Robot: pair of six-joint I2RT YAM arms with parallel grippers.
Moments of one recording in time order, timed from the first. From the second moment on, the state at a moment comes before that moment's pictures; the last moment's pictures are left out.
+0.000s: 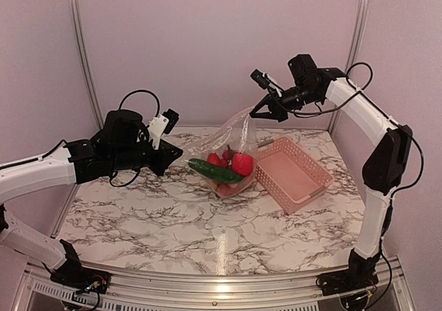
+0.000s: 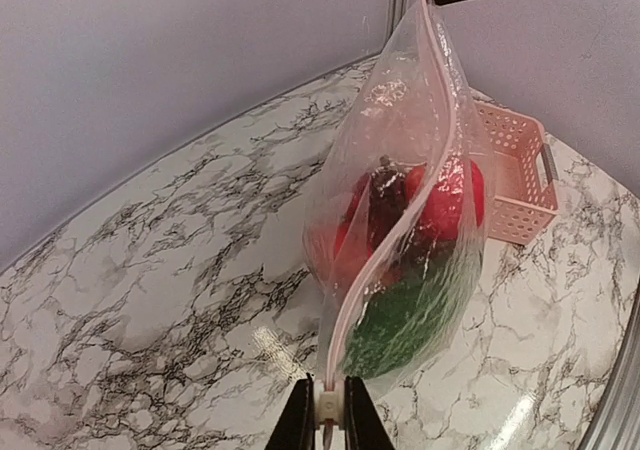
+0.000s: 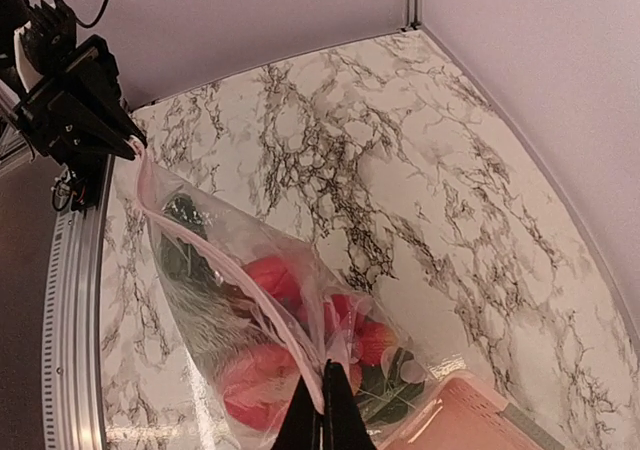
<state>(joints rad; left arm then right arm) -0.82 1.27 1.01 -0.20 -0.04 -0.04 0.39 1.94 2.10 -1.03 -0.84 -0.55</state>
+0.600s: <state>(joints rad) -0.66 1.42 1.27 -0.29 0.00 0.14 0.40 1.95 1.91 -0.55 -0.99 -0.43</state>
